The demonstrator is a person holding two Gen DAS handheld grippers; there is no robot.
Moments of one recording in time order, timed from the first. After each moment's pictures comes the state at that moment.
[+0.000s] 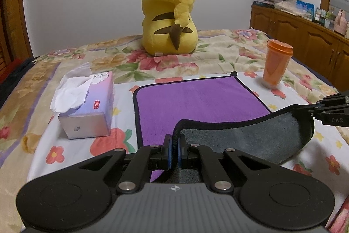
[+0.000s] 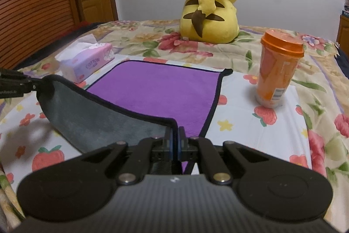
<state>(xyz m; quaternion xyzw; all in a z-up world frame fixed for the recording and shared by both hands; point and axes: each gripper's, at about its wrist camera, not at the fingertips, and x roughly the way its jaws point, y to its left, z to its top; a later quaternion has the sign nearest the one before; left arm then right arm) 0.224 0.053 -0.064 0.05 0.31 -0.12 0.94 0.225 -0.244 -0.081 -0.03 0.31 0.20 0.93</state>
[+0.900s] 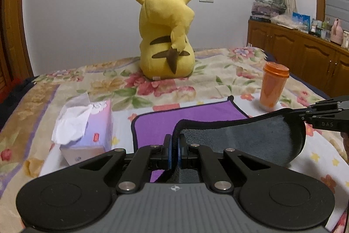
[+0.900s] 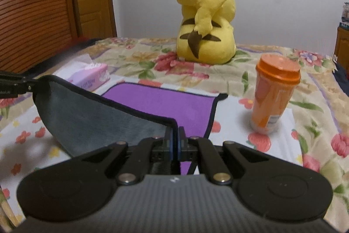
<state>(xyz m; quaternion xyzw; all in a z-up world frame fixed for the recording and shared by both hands) 0.231 0.043 -0.034 0.05 0.26 -0.12 0.96 0.242 -0.251 -0.064 -0.03 0.26 0.20 0.94</state>
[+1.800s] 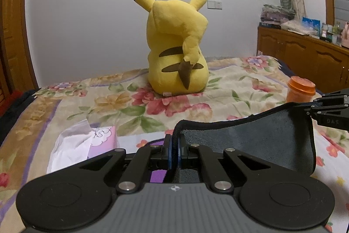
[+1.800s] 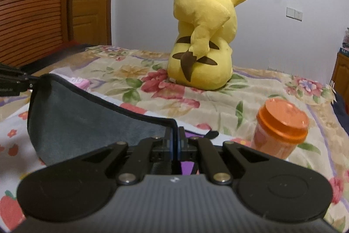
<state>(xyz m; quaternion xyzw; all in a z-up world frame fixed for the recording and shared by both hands) 0.301 0.044 -0.032 0.05 0.23 -0.10 0.97 0.304 -0.236 -0.051 -0.08 0.22 0.19 0.95</state>
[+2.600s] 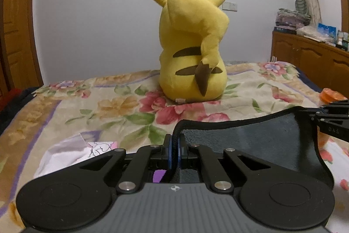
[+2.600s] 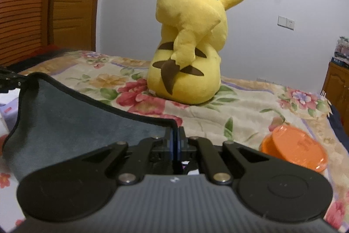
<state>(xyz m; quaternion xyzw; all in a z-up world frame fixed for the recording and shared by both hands) 0.374 0.048 -0.054 0.04 0.23 -0.07 0.97 0.367 -0.227 -0.070 -0.09 0.19 0.15 0.97</state>
